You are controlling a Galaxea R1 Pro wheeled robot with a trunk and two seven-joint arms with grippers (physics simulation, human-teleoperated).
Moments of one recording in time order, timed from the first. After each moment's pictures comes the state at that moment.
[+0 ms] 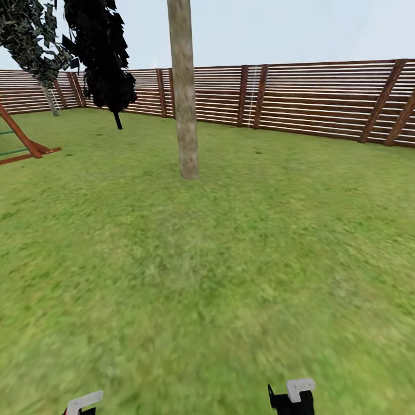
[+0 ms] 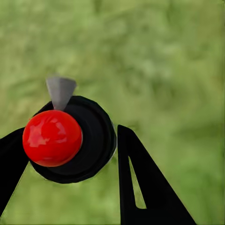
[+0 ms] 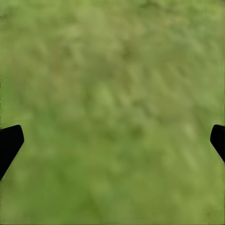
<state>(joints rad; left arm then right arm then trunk) -0.34 0.09 0.43 -0.21 -0.20 -0.32 0.18 -0.40 -0.04 0.44 -0.14 -0.27 -0.50 -0.14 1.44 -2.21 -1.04</state>
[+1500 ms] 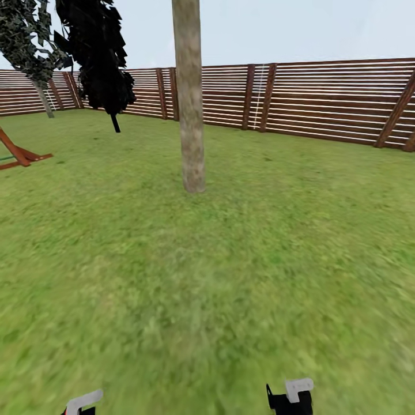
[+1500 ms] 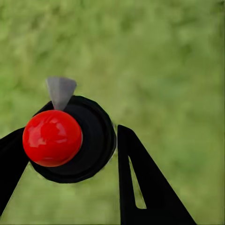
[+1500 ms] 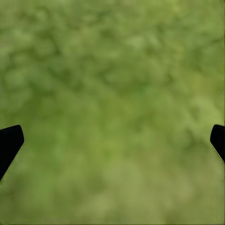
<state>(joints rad) -0.34 0.10 0.43 -0.21 -0.20 -0.33 0.17 -0.40 -0.04 0.44 -0.13 -0.27 -0.50 -0.13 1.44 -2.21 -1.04</state>
